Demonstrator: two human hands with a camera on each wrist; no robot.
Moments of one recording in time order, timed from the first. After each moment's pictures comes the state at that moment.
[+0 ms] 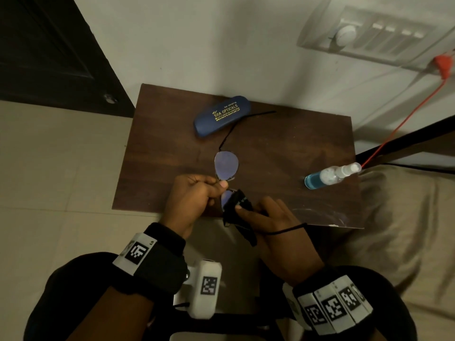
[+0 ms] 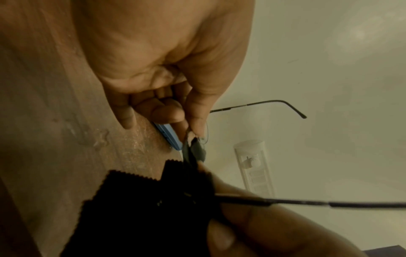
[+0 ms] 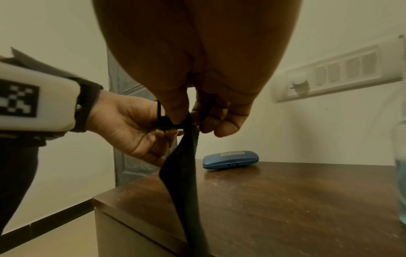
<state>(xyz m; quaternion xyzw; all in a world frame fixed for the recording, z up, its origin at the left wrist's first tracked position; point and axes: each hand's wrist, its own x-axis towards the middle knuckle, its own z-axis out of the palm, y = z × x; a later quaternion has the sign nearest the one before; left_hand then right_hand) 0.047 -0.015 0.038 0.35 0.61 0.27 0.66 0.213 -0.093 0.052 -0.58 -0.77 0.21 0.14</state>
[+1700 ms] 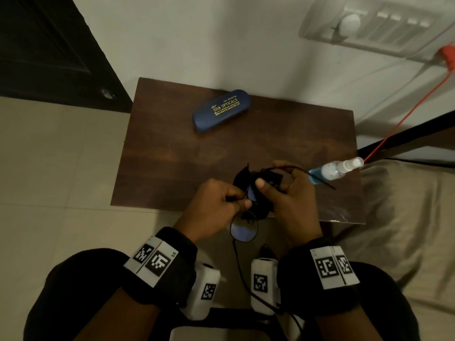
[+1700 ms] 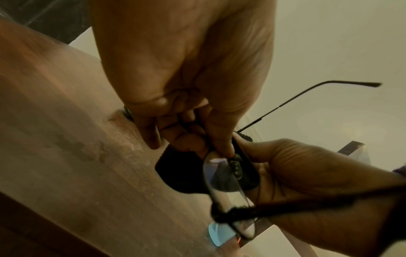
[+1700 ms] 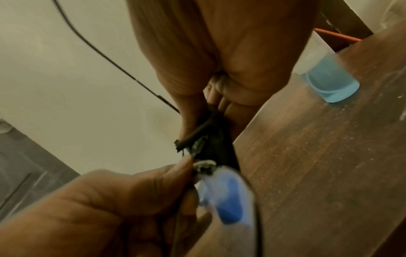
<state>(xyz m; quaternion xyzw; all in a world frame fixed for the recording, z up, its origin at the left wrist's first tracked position) 0.062 -0.030 0.028 0.60 0.47 0.20 0.62 0.218 -0.059 0.054 -0.66 -0.34 0.48 0.46</state>
